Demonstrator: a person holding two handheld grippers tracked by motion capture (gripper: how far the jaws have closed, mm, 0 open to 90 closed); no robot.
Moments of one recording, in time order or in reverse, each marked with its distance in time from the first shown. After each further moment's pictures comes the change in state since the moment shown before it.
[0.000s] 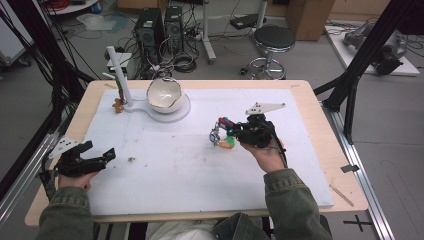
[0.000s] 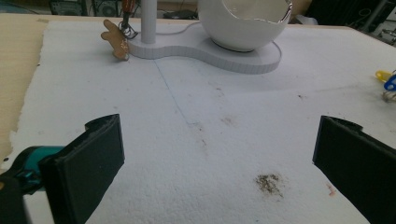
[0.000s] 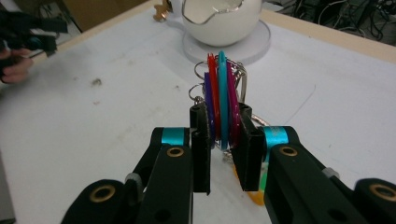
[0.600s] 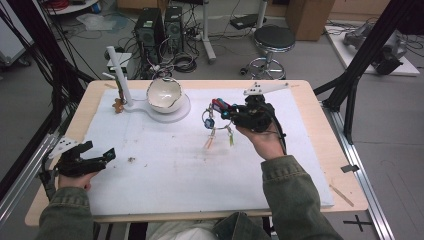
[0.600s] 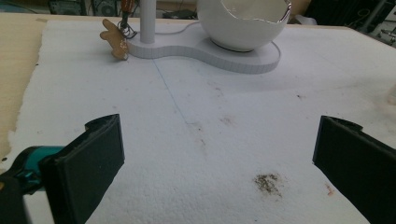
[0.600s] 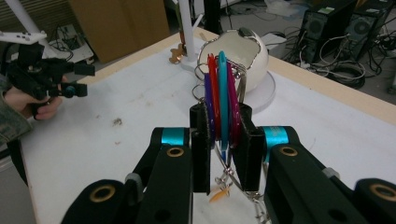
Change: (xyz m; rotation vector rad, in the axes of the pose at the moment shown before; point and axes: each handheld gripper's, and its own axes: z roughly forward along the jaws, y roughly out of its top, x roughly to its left) left arm 0.000 0.000 -0.001 0.001 -0.004 -0.003; right arm 0.017 0.056 -0.016 -0.078 0.020 -0.034
